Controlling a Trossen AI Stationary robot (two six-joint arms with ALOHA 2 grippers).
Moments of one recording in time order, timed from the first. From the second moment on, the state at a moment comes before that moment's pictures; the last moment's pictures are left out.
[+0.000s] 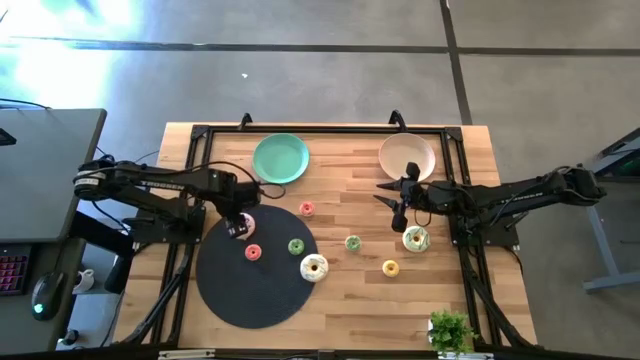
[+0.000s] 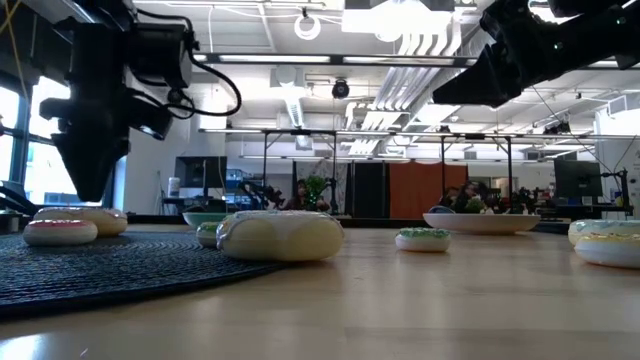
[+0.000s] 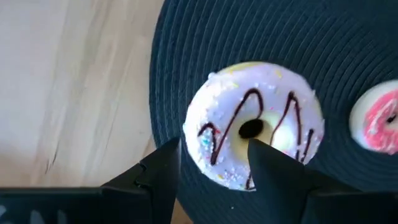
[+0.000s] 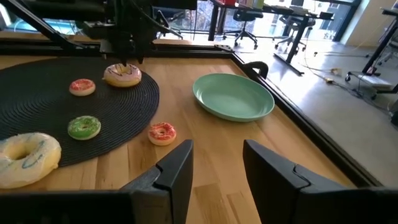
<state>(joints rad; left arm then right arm) 0.12 1.20 0.68 -0.96 -0.01 -0.29 0.04 0.87 0.36 0.25 0.36 -0.01</state>
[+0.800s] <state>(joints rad) 0.12 1.26 0.67 -0.88 0.01 -0.27 0.04 0.87 0.36 0.24 0.36 0.02</state>
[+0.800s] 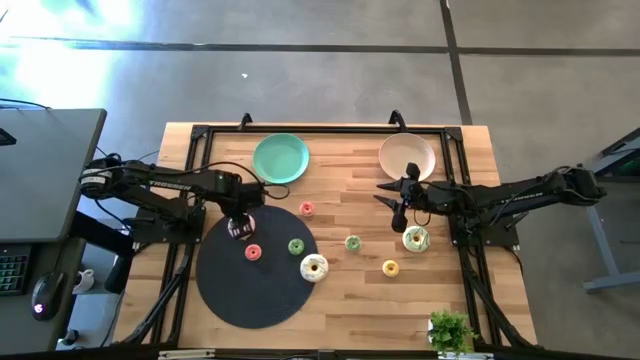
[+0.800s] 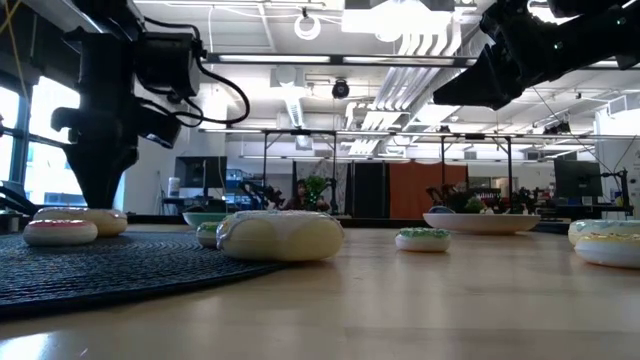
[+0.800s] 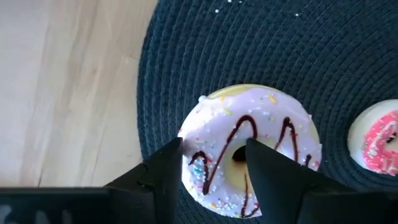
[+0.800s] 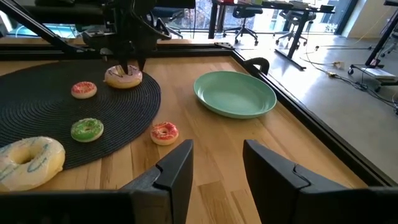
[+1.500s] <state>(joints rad) 0.12 1.36 0.81 -0.91 -0.01 -0.35 0.04 0.87 0.36 0.26 0.36 0.02</state>
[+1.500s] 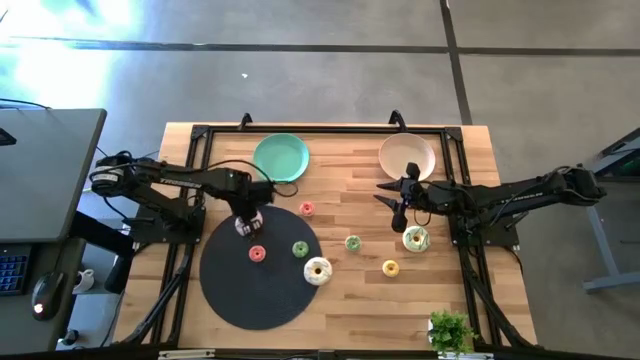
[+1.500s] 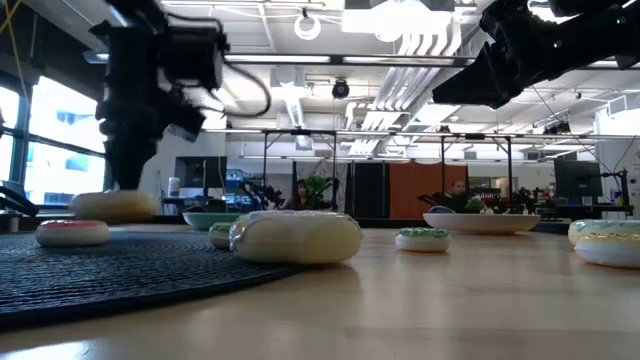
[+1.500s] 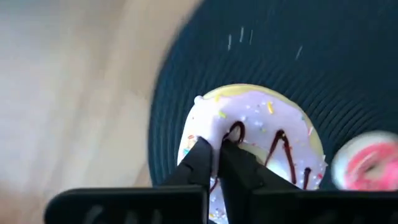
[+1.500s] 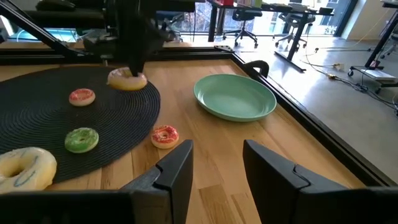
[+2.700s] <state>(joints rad) 0.77 1.80 1.15 -0.56 -0.09 -0.08 0.04 0.87 0.36 0.27 0.36 0.02</state>
